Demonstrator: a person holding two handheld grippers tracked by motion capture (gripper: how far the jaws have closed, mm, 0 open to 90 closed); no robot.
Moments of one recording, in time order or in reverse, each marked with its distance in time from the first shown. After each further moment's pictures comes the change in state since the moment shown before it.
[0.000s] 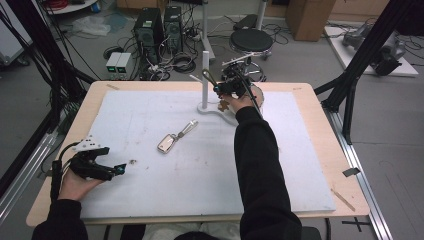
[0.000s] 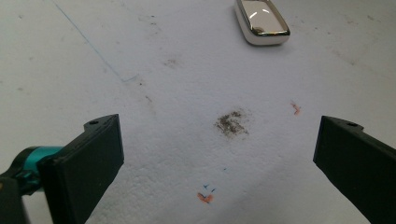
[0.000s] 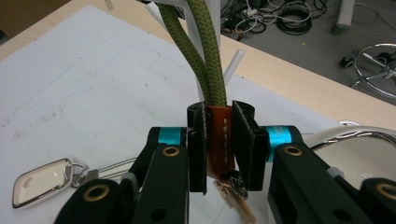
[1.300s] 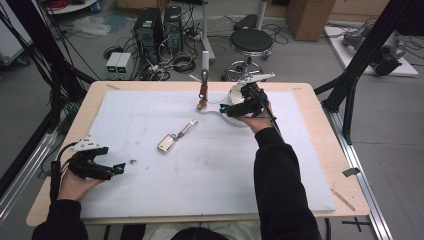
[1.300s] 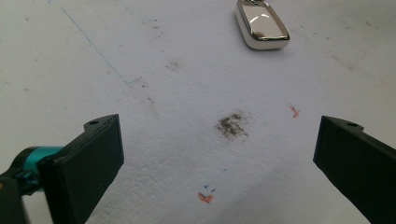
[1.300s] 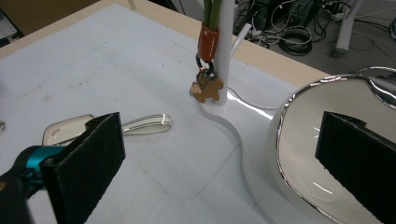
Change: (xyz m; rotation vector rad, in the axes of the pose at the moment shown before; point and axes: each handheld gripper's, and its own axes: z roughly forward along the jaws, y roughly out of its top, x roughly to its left) left arm 0.000 0.000 -0.003 -0.015 0.006 -0.009; right arm 0.005 -0.060 -0.053 -0.104 0.025 -0.064
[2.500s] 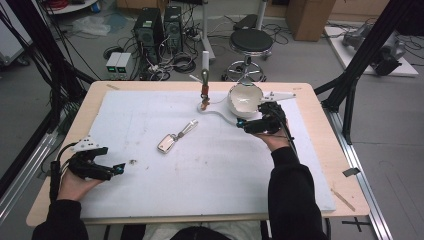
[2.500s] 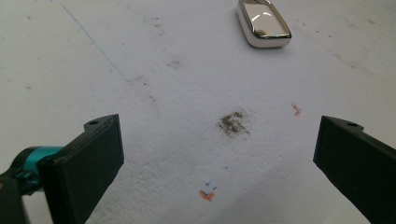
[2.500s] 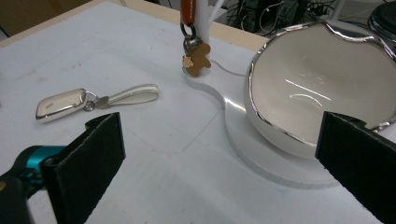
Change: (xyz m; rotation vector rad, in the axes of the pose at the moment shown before) left arm 0.000 0.000 0.000 0.008 0.004 0.002; right arm -0.014 -0.058 -0.034 -0.052 -0.028 0.035
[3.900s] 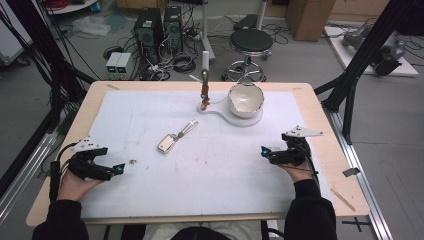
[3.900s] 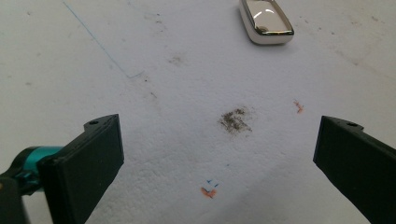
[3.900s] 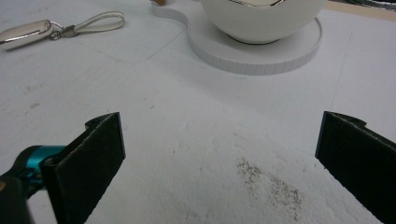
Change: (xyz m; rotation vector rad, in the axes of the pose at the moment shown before) left arm 0.001 -0.001 0.001 0.008 0.004 0.000; right arm -0.025 -0.105 -0.045 -0.001 -0.065 0.039
